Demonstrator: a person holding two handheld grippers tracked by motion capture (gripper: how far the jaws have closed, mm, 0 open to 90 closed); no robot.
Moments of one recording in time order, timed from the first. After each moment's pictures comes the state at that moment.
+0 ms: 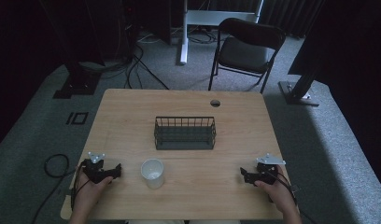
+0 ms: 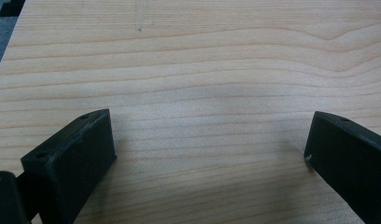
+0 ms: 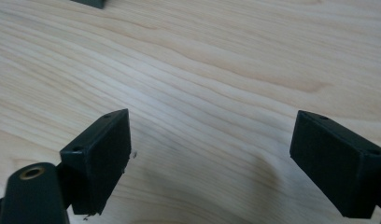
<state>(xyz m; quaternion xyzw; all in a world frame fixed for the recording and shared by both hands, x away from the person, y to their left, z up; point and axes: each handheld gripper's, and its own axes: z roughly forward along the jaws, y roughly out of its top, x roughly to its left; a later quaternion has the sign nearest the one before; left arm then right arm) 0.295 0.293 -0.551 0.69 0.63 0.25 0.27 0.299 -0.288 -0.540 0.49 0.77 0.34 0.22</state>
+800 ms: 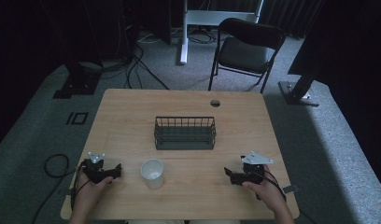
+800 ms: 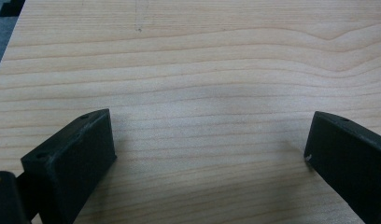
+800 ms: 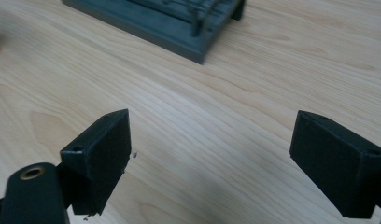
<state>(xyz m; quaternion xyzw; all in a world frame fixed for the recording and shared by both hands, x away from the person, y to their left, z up) 0.295 0.293 -0.551 0.69 0.63 0.25 0.27 0.292 -0.236 -0.515 0.41 0.79 0.40 0.20</state>
